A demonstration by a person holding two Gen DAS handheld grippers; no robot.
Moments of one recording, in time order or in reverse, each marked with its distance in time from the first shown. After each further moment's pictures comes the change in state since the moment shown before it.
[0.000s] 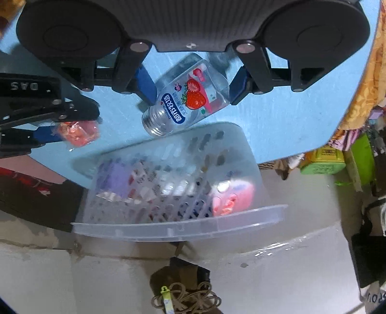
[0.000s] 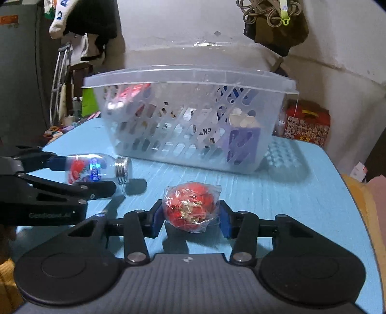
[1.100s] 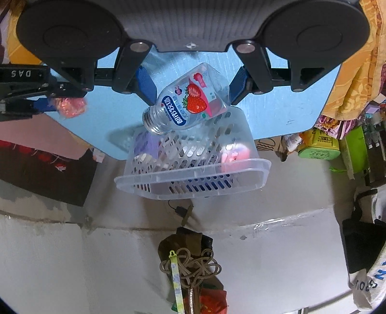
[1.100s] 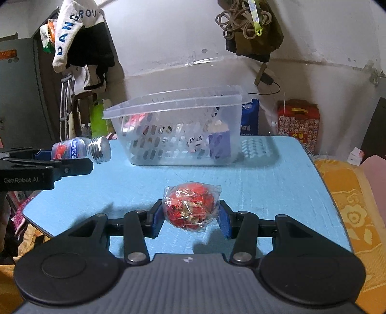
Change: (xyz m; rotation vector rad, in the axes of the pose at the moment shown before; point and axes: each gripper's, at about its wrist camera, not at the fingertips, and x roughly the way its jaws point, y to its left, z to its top) left arm -0.101 -0.020 0.015 -0.043 -0.108 -0.017; right arm -0.080 -0.026 -0.019 0.123 -0.080 0.052
